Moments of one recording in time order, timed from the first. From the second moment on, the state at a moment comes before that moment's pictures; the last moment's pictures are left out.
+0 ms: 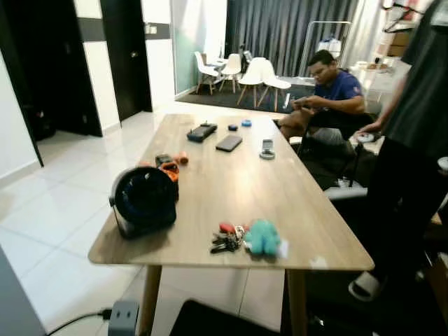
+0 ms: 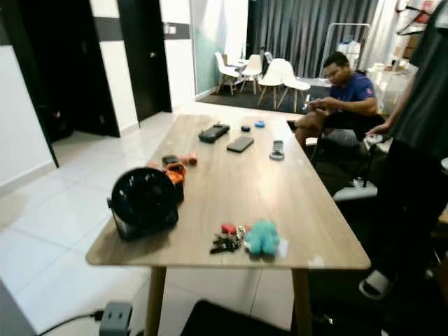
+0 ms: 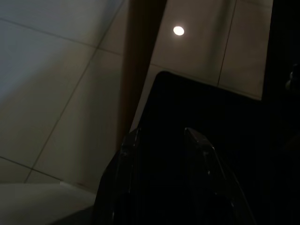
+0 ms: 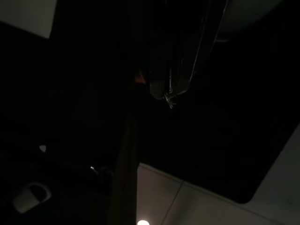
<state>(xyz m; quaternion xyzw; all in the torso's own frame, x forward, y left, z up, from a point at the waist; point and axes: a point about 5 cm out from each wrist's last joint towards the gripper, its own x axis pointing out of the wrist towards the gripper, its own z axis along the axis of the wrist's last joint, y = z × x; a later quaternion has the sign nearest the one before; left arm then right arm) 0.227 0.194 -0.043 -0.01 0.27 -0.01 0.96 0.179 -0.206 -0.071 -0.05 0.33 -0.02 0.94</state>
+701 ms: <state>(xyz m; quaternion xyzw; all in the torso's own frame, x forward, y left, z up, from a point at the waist) 0.227 0.186 -0.040 -0.02 0.25 -0.06 0.97 0.178 -0.202 -0.073 -0.05 0.34 -0.02 0.94</state>
